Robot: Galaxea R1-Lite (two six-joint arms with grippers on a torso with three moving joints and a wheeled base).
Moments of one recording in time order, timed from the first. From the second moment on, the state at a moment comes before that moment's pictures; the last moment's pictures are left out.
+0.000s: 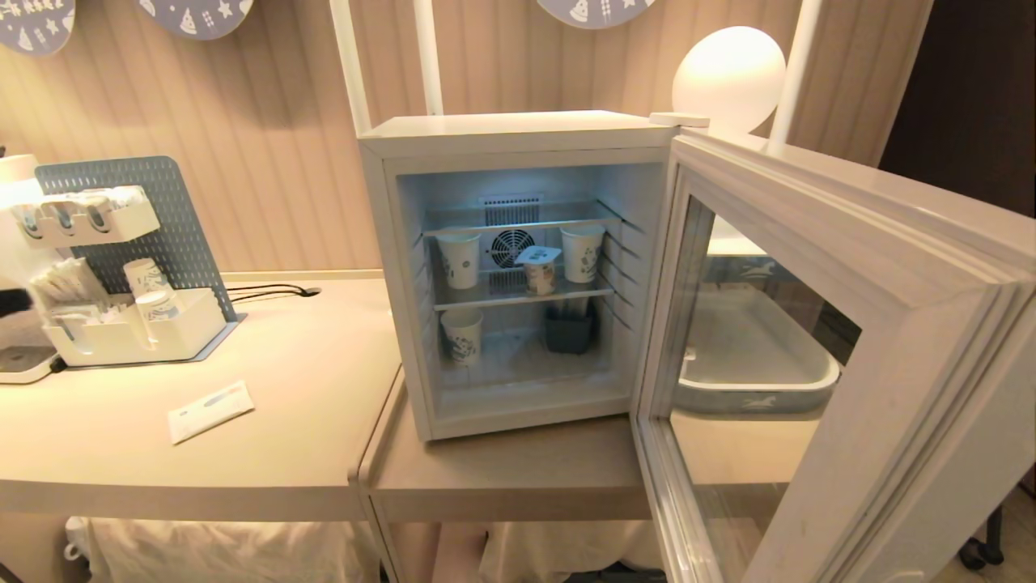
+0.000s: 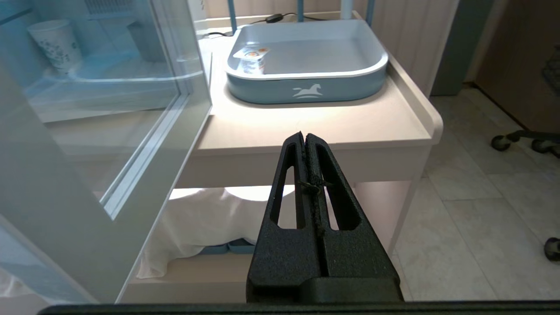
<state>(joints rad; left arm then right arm) 0.29 0.92 -0.95 0.22 -0.36 -0.21 0.00 0.00 -0.02 0.05 0.00 0.00</state>
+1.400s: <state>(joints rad) 0.01 0.07 -0.61 0.68 0.07 -0.24 0.00 0.00 -0.02 0.05 0.00 0.00</state>
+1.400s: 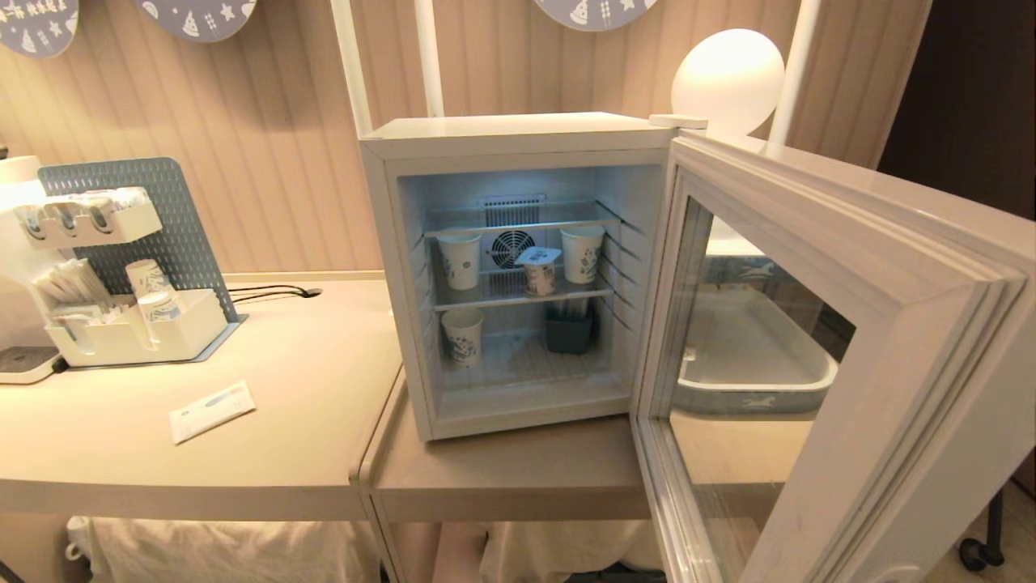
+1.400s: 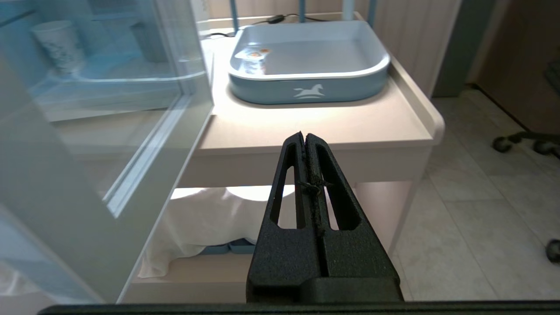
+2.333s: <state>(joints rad) 0.01 0.00 0.00 0.01 -0.02 0.07 0.00 0.00 -0.02 0.05 0.00 0.00</state>
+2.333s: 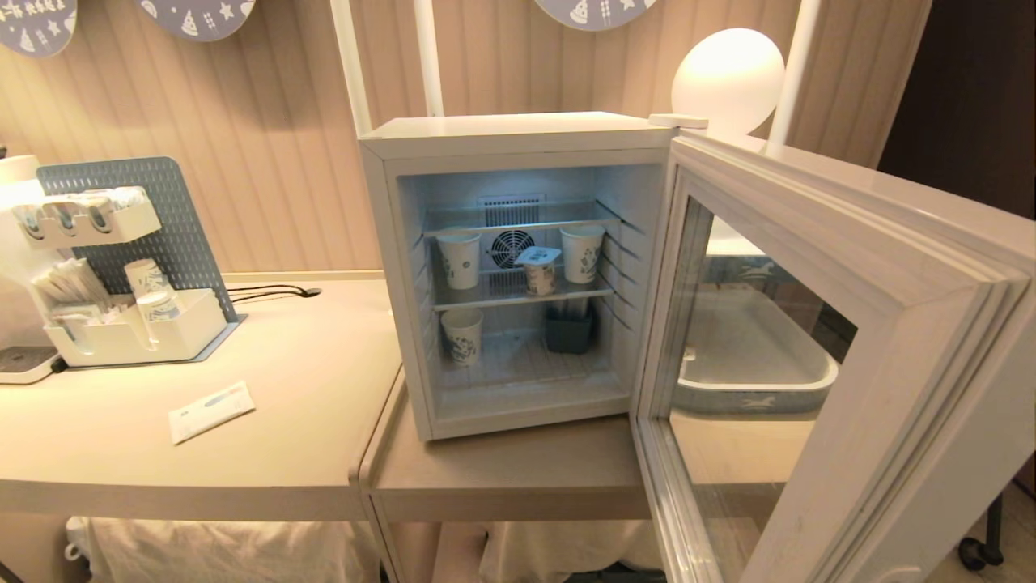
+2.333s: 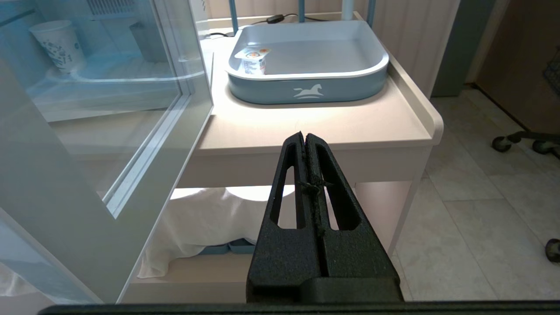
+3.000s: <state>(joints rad) 0.00 0.00 0.00 0.00 0.00 0.03 0.00 0.00 -0.02 0.05 0.00 0.00</state>
